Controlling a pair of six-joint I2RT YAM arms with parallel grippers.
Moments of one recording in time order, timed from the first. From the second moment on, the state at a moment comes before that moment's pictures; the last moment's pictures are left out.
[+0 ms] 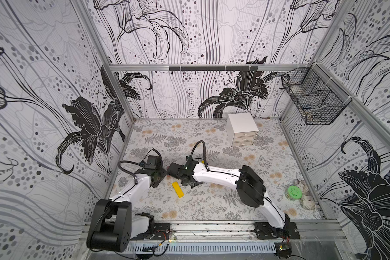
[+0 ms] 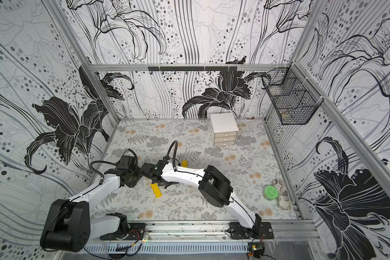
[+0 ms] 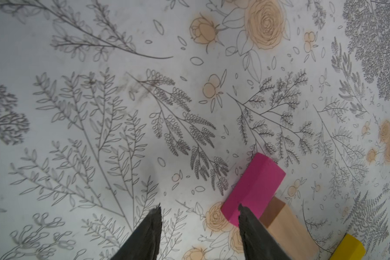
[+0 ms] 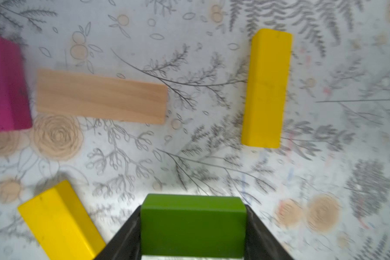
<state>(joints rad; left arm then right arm) -0.09 1.27 0.58 -0.43 -0.06 -0.99 1.17 2.21 1.88 -1.10 0.40 1.01</state>
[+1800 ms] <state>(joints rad) -0.20 1.13 0.58 -0.49 -0.10 -0.99 1.04 2.02 1.40 -0.75 0.28 0.99</state>
